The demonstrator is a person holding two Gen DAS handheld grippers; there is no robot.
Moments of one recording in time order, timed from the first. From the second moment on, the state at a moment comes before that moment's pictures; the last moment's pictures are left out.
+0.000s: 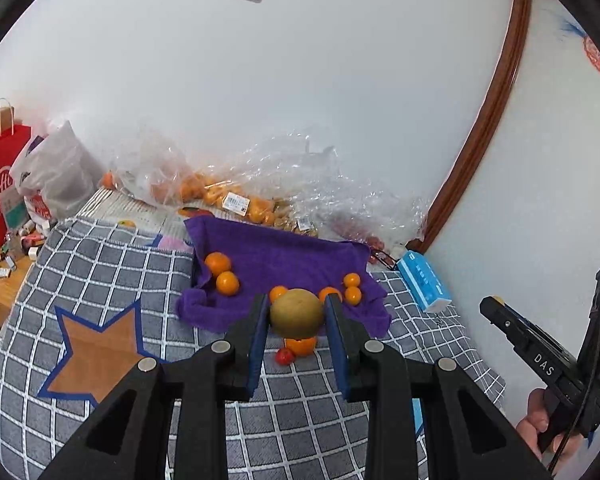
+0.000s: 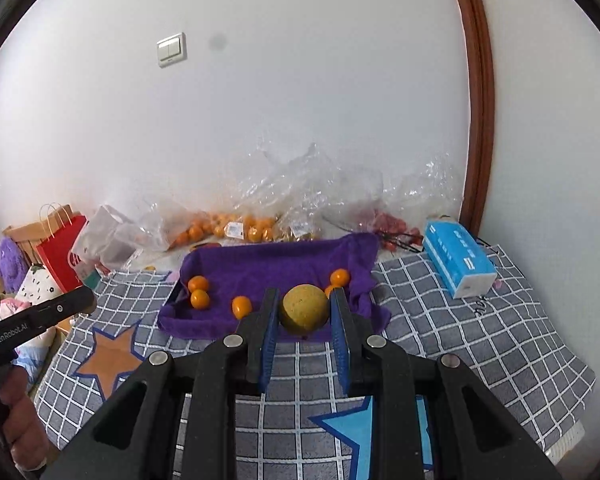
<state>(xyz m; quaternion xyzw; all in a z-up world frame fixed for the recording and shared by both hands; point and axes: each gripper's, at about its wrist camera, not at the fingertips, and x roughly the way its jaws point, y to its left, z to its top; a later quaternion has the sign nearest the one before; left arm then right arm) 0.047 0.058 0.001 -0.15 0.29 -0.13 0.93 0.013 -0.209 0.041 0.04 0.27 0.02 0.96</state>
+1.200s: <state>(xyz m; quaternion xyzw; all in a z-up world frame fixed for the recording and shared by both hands) 0.092 0.056 0.002 -0.13 0.30 -0.11 0.94 0.065 -0.220 0.039 0.04 0.29 0.01 0.96</state>
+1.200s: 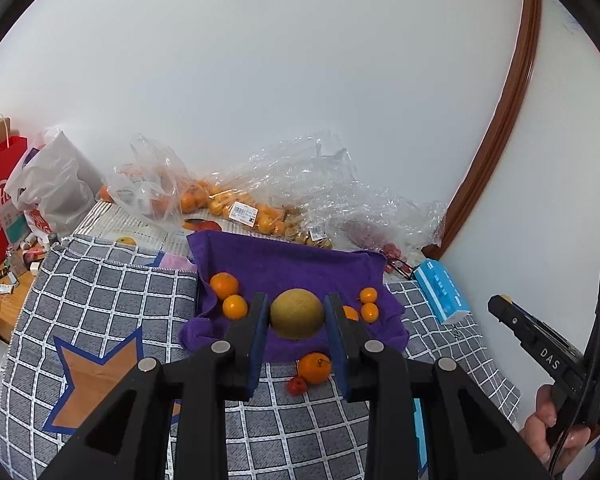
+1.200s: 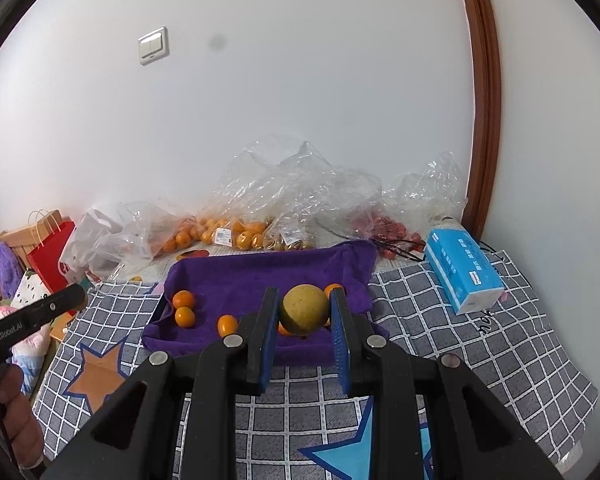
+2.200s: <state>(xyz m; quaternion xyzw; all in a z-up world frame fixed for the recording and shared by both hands) 0.139 0.061 -0.006 -0.12 0.31 -0.08 0.94 0.114 -0.216 0.017 0.03 0.30 0.01 0.95</state>
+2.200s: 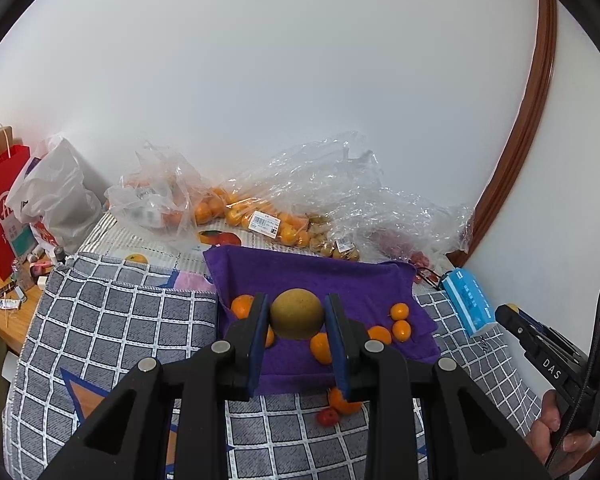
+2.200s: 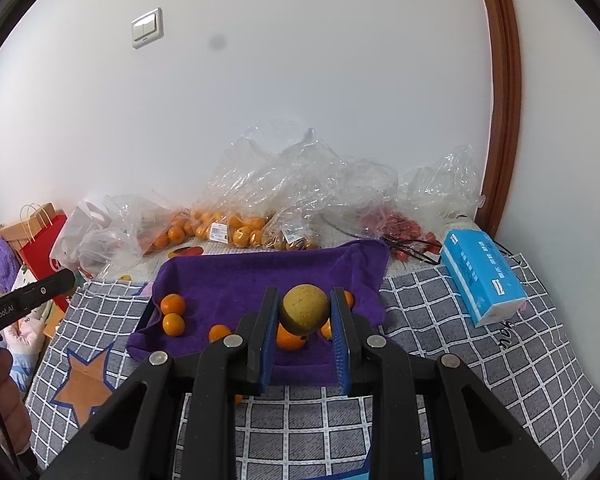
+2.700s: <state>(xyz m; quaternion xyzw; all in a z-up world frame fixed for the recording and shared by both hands) 0.184 0.070 -0.024 -0.13 0.33 -0.08 0.93 0.158 -0.216 -0.003 0.02 0.32 0.02 0.95</state>
